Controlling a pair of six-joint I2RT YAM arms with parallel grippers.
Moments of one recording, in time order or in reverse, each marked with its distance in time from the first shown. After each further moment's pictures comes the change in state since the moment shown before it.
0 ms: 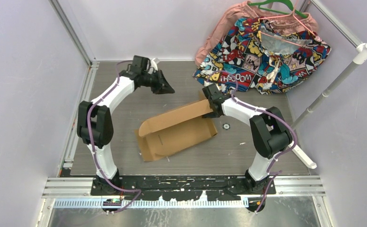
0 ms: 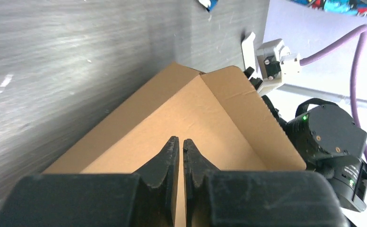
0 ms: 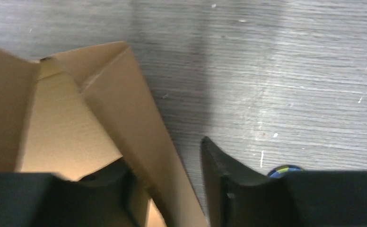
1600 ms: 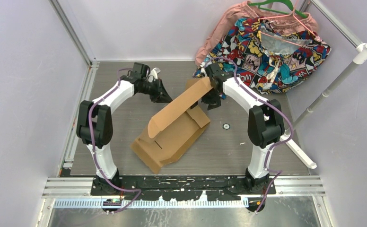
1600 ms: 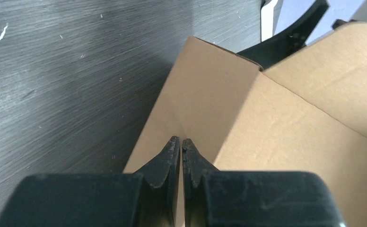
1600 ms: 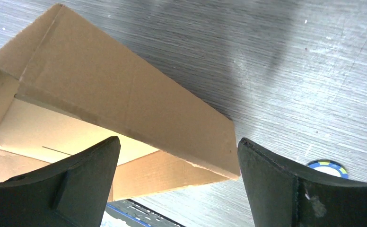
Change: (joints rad) left arm 0.050 0.000 -0.089 -0.048 0.088 0.084; right arm -0.113 0.155 0.431 -0.402 -0.416 -0.043
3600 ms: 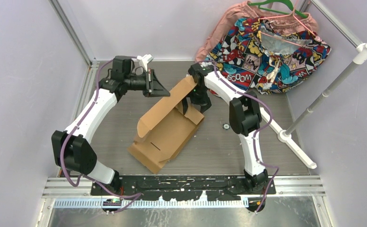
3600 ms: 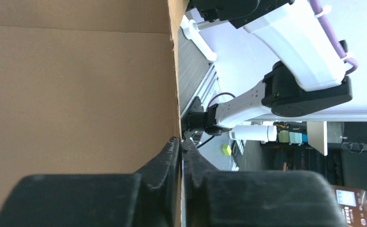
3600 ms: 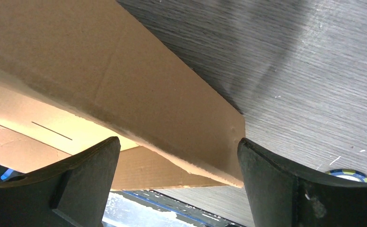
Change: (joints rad) left arm 0.011 -0.387 -0.081 0.062 0.211 0.035; right arm 0.105 0.318 0.407 -0.337 0.024 -0.056
